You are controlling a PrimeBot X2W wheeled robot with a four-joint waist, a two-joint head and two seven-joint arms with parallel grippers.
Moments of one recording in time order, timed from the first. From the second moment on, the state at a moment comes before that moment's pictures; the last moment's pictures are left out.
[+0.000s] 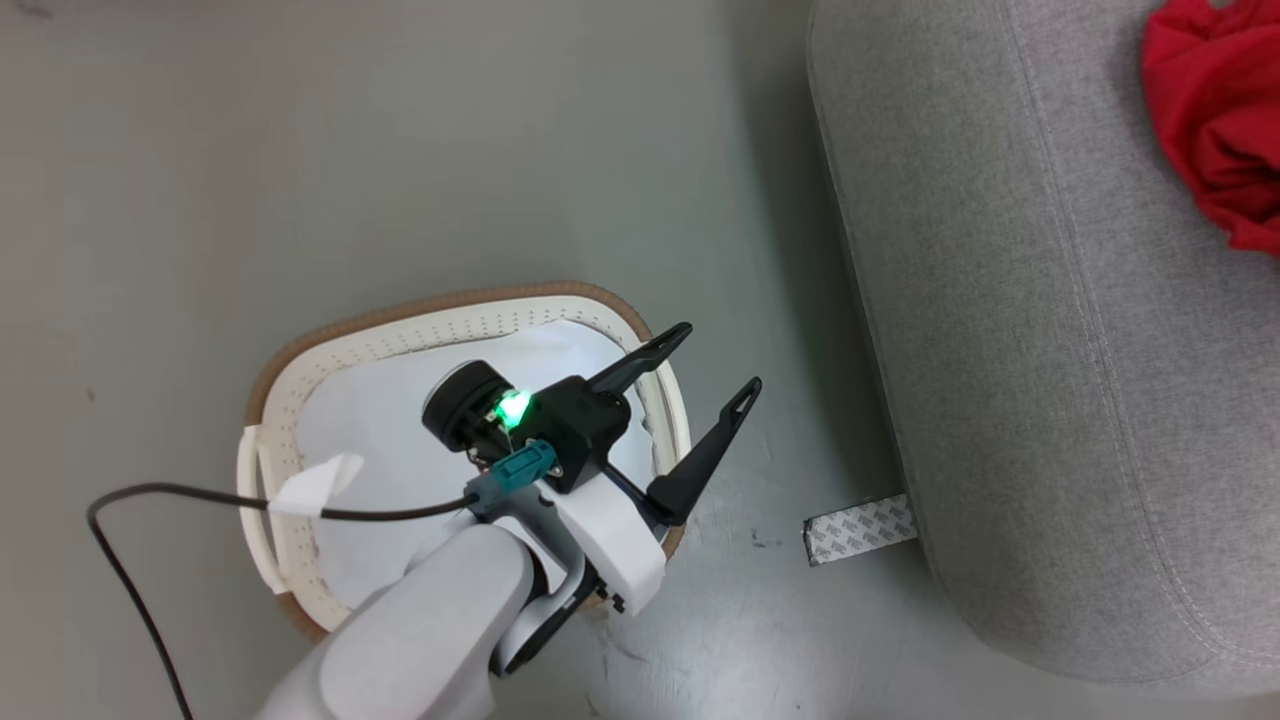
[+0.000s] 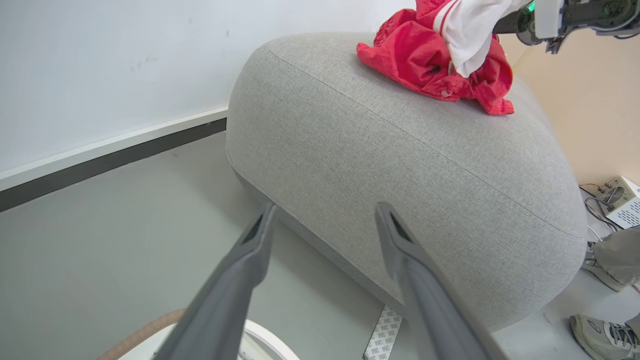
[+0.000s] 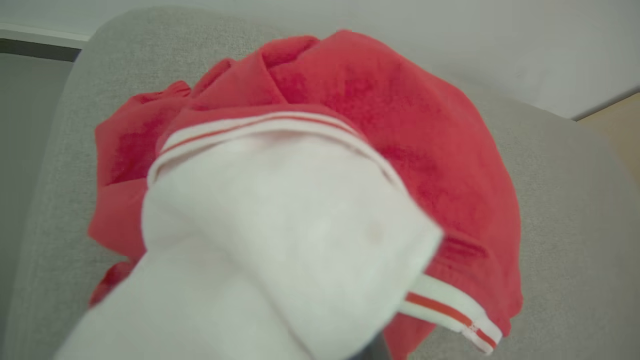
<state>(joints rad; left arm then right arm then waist) -0.67 0.25 -0.78 0.22 -0.37 -0.08 -0.12 -1.15 -0.68 0.77 0.95 0.83 0.13 0.04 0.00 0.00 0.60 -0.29</state>
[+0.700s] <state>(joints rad) -0.55 0.24 -0.74 0.32 -0.45 -0.03 -0.21 -1.09 -0.80 1.08 0.75 0.98 0.13 0.23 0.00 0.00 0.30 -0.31</state>
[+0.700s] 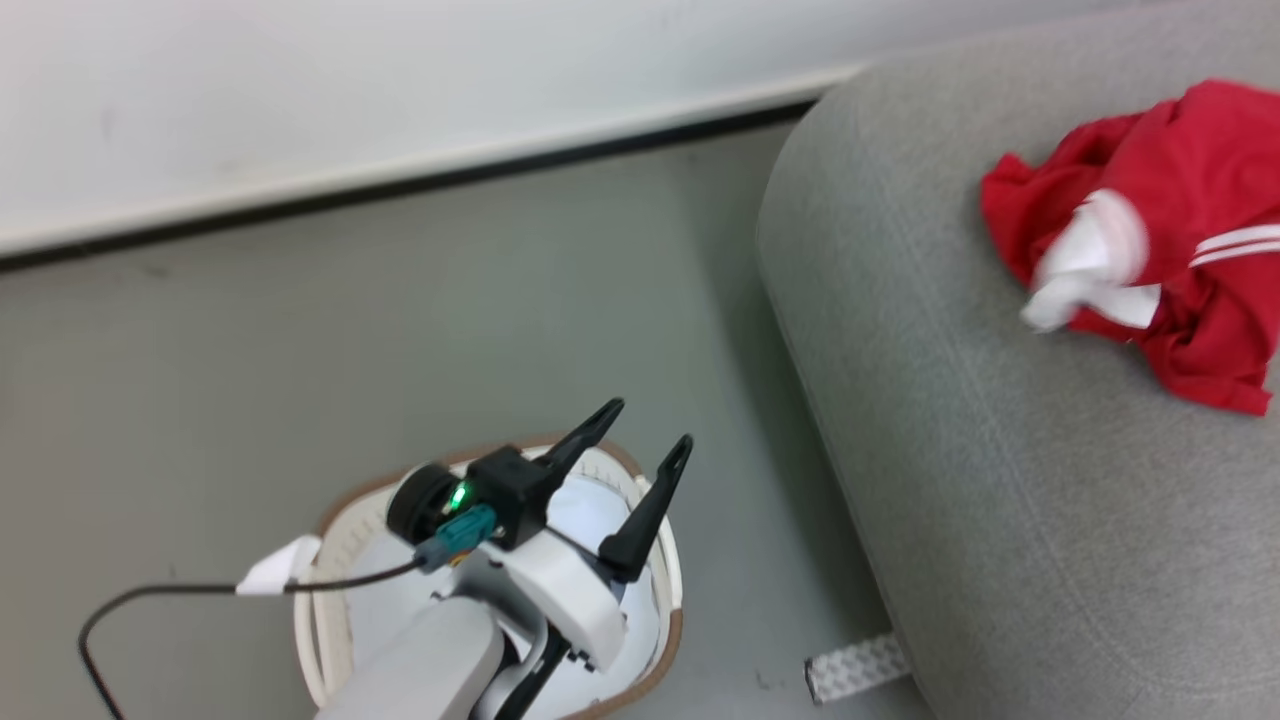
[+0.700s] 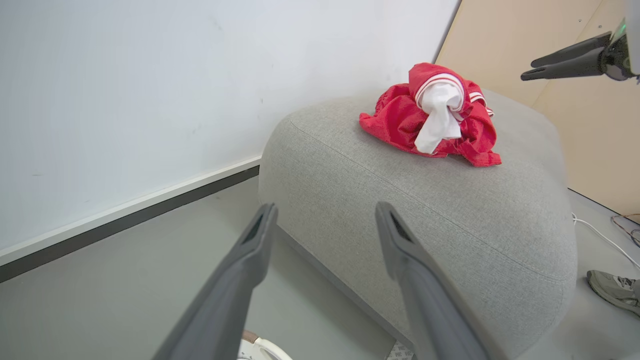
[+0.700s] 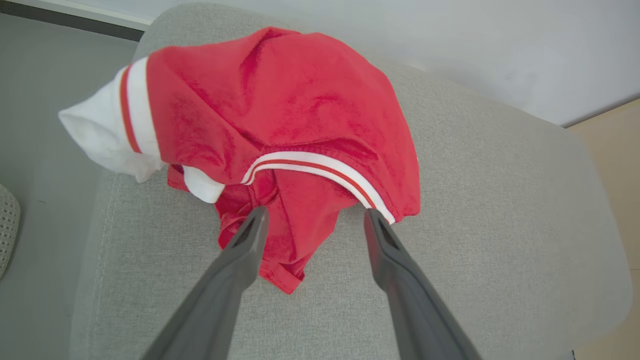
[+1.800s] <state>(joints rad) -0.13 0.24 -0.25 0.19 -0.52 0.09 -0.26 -0.45 -0.58 0.49 0.36 0.72 0.13 -0.26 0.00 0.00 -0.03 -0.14</state>
